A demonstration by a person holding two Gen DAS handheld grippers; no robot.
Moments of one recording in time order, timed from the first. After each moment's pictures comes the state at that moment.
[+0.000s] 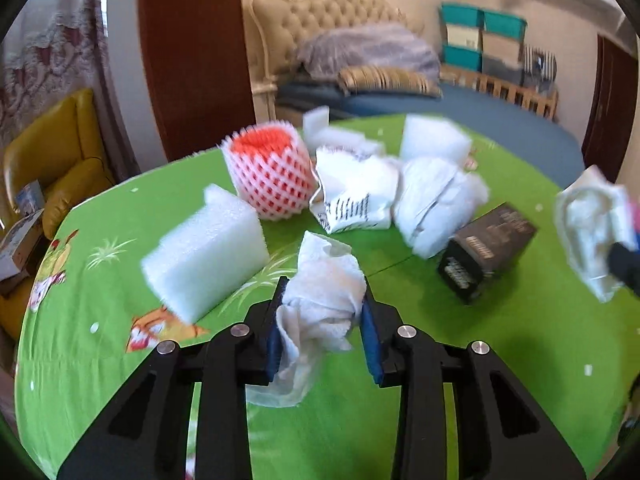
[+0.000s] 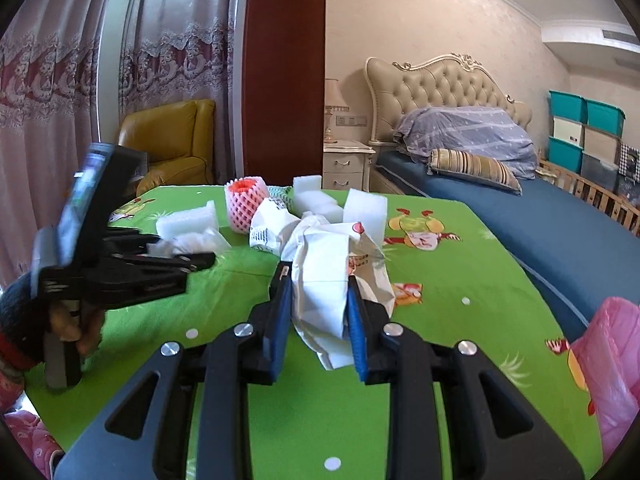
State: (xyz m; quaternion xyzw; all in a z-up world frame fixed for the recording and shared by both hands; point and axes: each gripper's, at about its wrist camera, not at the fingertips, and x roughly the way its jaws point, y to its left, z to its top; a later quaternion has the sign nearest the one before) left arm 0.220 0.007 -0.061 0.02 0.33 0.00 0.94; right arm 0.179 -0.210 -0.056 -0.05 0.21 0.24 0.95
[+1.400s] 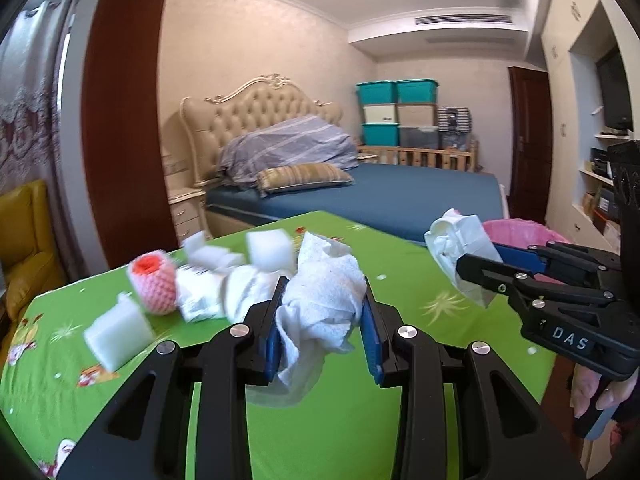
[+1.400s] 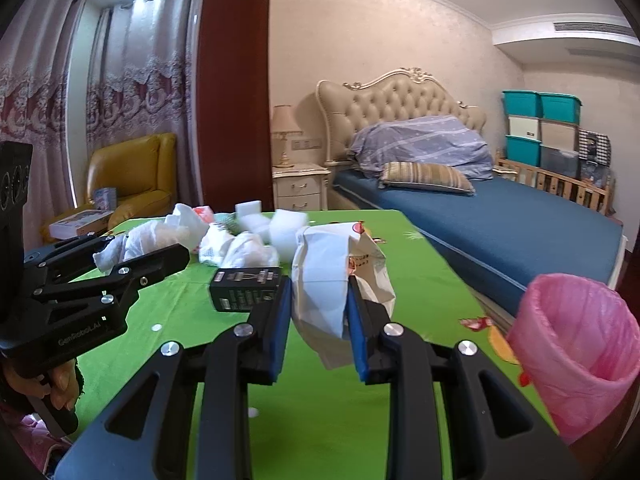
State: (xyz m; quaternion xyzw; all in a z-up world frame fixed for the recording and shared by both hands) left arm 0.142 -0.114 -0.010 0.06 0.17 -0.14 0.97; right arm 0.143 -0.295 -0.044 -0.01 0.17 0.17 0.97
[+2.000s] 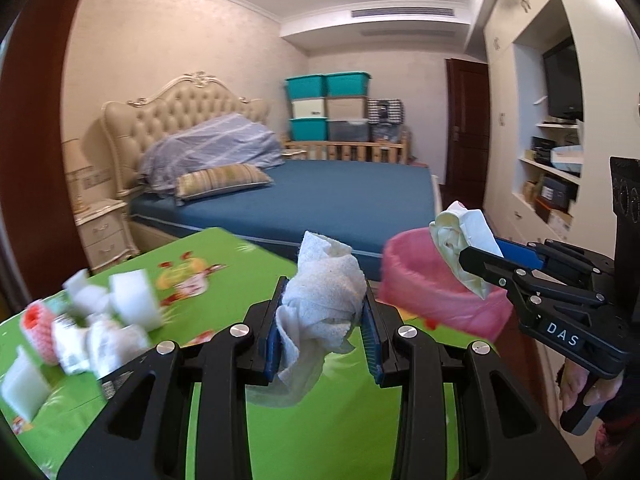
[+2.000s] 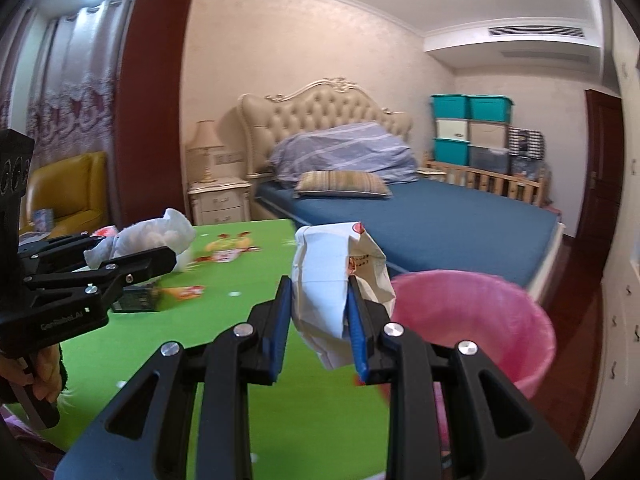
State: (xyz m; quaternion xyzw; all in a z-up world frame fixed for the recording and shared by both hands) left arm 0.189 -0.236 -0.002 0.07 0.18 -0.26 0.95; right arm 0.137 -0.430 -0.035 0.00 0.15 0.03 0.99
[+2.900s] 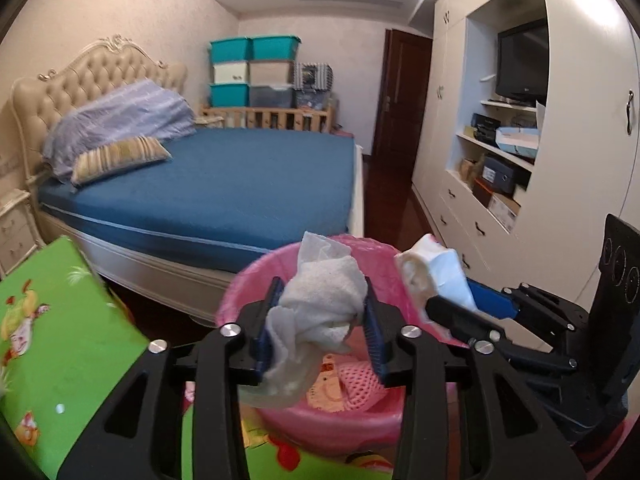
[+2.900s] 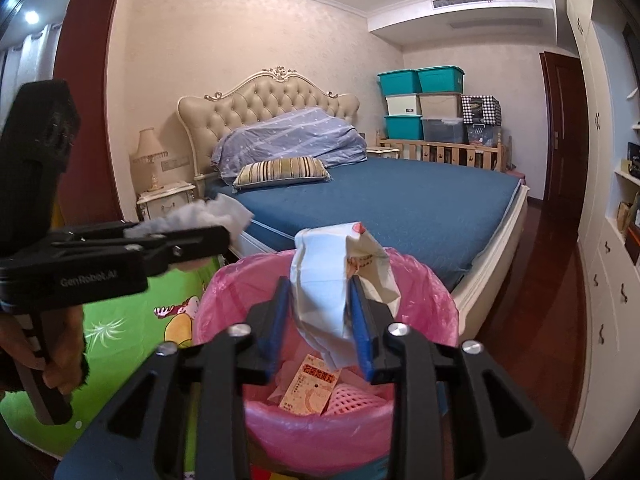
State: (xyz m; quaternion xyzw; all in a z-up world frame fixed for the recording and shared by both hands) left arm 0.285 -0.438 -0.028 0.07 0.25 -0.39 0.88; right arm 0.187 -0.578 -0.083 0.06 0.17 -0.03 0.98
